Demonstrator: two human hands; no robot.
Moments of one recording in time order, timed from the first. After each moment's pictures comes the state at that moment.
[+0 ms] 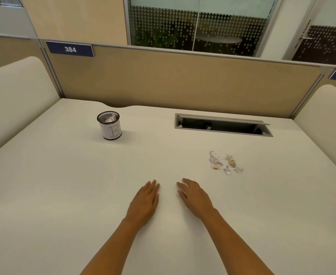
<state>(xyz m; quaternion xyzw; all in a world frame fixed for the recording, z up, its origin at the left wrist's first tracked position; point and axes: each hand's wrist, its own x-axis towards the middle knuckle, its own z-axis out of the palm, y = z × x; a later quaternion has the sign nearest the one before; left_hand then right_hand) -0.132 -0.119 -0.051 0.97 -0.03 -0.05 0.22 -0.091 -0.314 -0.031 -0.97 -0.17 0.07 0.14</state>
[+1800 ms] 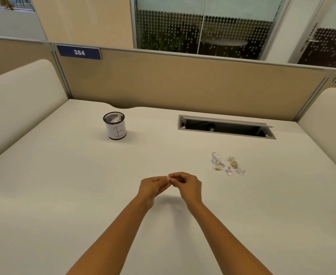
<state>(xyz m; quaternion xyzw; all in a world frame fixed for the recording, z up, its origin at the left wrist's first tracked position) -0.115 -0.141 0.015 0.56 0.22 -0.08 0.80 -0.103 -0.268 0.019 -0.78 0.03 0.04 0.63</state>
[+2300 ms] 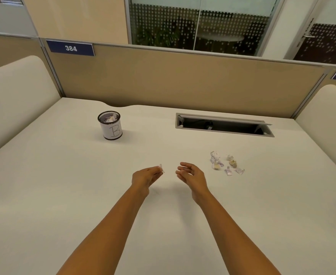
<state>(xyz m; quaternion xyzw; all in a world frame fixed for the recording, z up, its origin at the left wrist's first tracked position) -0.074 -0.125 0.021 0.51 0.33 -0.05 0.79 -0.067 -0.284 0.016 -0.66 0.11 0.08 0.74</state>
